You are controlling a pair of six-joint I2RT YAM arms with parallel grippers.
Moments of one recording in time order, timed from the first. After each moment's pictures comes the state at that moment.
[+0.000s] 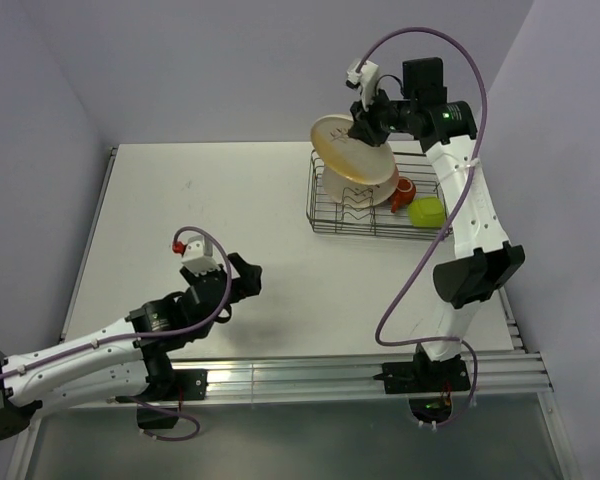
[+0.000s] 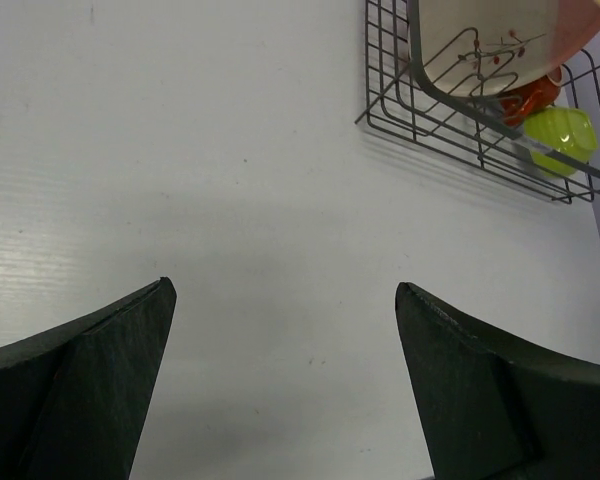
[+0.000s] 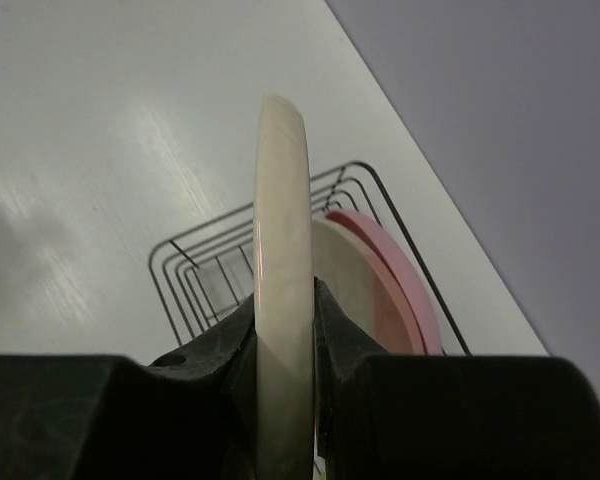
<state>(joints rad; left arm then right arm) -1.11 0.77 0.56 -0.29 -0.77 -0.95 0.24 1.80 2.22 -0.97 -0.57 -0.58</state>
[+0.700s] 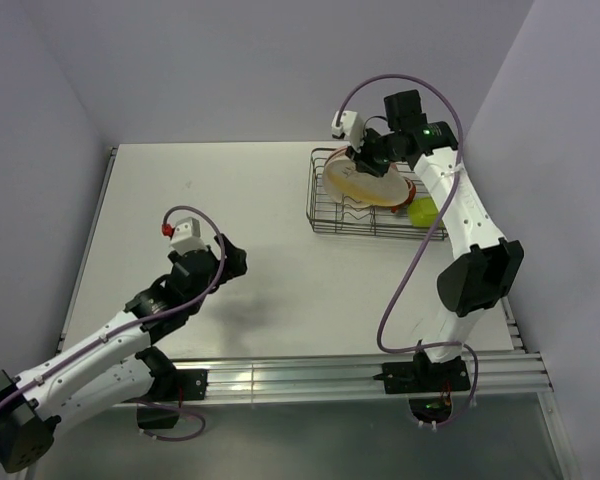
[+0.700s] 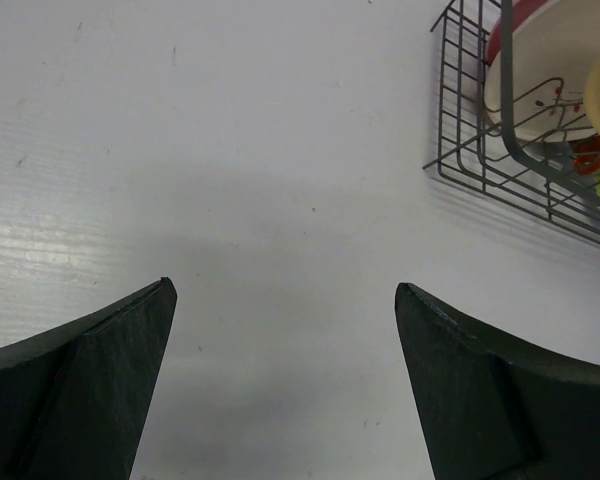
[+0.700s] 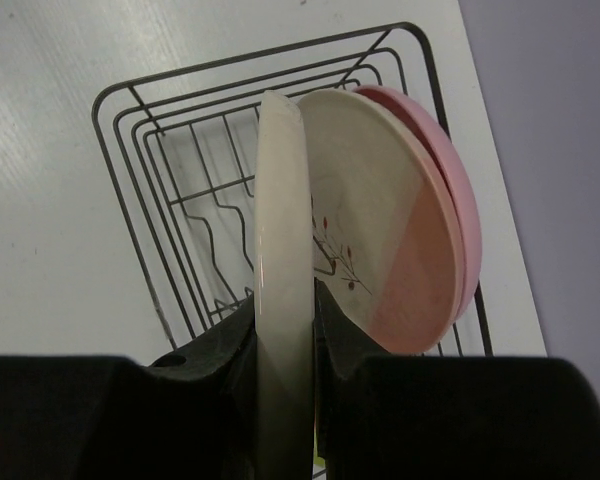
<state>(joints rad) -0.76 0.80 0.53 -0.19 -0.53 -0.80 0.24 1.74 1.90 -0.99 -0.40 -0.90</state>
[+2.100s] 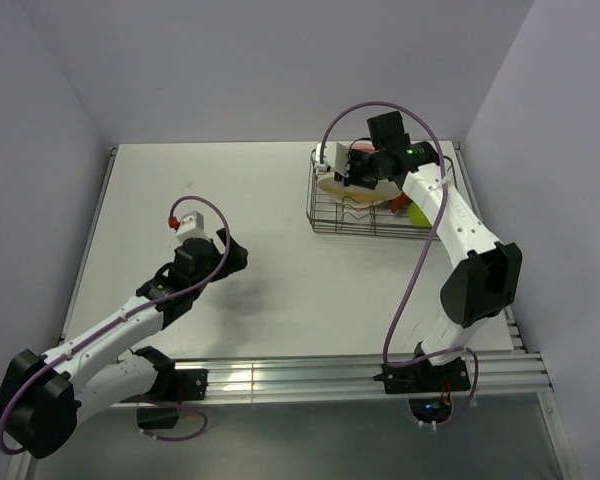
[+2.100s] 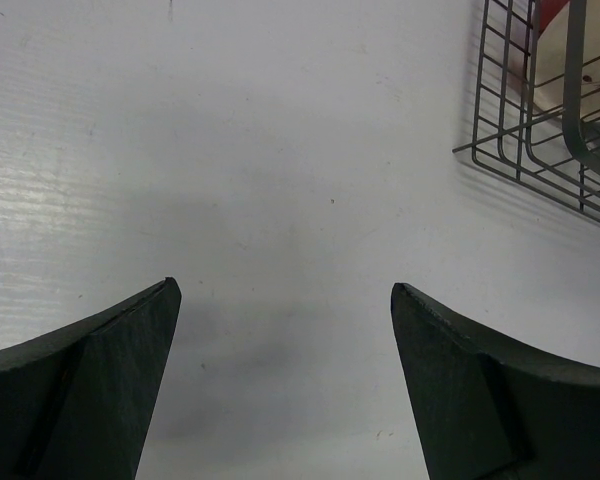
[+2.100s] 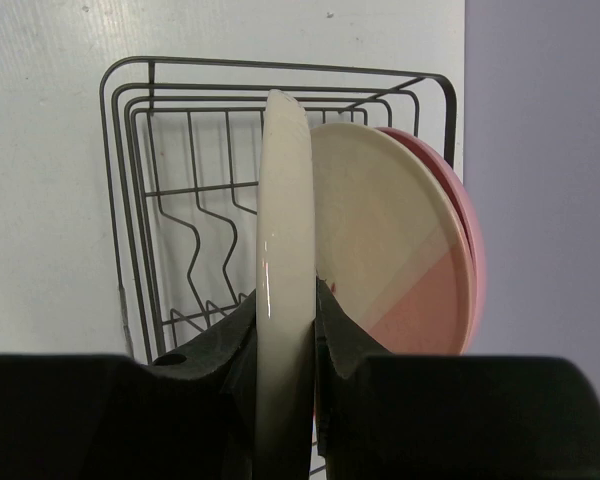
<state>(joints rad) -0.58 0.98 0.51 -0.06 -0.30 -0.78 0.31 1.68 1.67 -0.85 -0.36 -1.16</state>
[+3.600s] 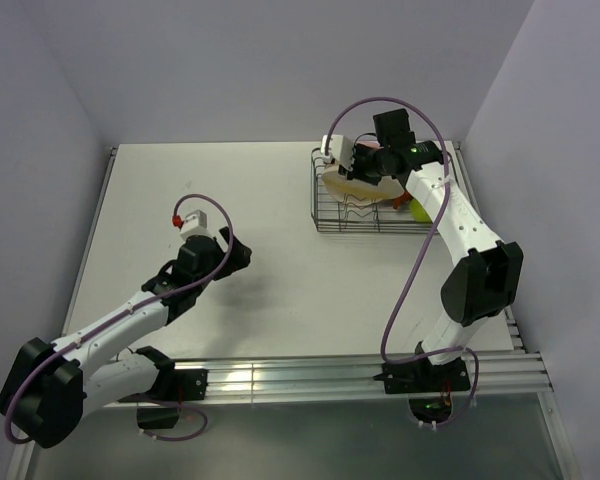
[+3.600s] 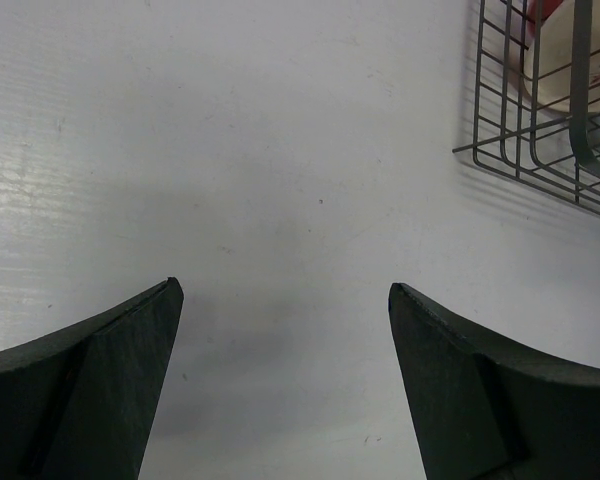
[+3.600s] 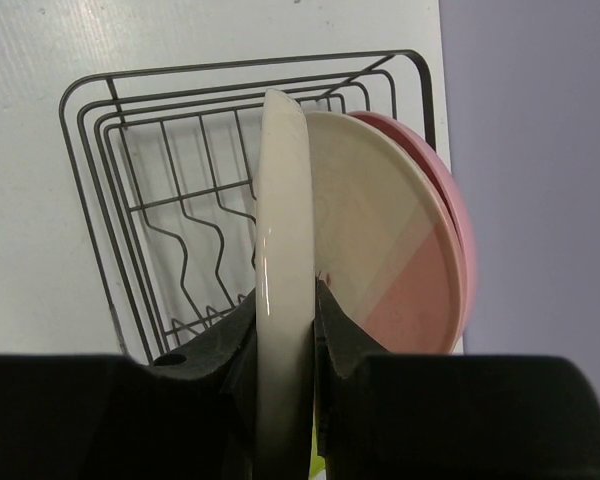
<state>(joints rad) -0.57 1.05 0.51 0.00 -0.25 -0.81 0.28 1.68 1.66 -0.79 -0.35 -1.10</state>
